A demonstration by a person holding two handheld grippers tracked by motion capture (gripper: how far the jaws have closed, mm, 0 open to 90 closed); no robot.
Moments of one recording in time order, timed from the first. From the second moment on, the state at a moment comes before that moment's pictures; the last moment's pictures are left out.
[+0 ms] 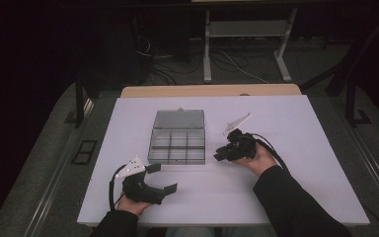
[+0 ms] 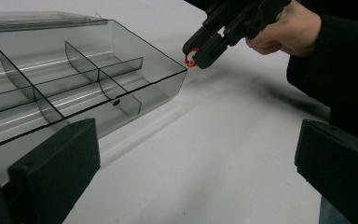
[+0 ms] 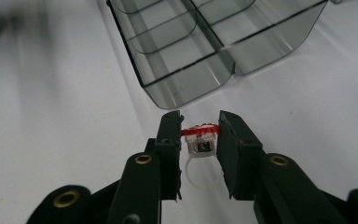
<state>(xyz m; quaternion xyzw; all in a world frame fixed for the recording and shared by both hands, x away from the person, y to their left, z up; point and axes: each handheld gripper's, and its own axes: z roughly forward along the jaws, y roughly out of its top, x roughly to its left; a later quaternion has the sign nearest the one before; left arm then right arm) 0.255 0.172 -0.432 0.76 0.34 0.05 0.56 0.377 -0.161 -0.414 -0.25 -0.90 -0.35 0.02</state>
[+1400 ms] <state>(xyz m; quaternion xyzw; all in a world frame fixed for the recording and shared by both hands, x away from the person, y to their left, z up) 0.255 0.172 -0.432 0.76 0.33 0.05 0.56 0.397 -0.127 -0.373 -0.23 -0.90 -0.38 0.01</state>
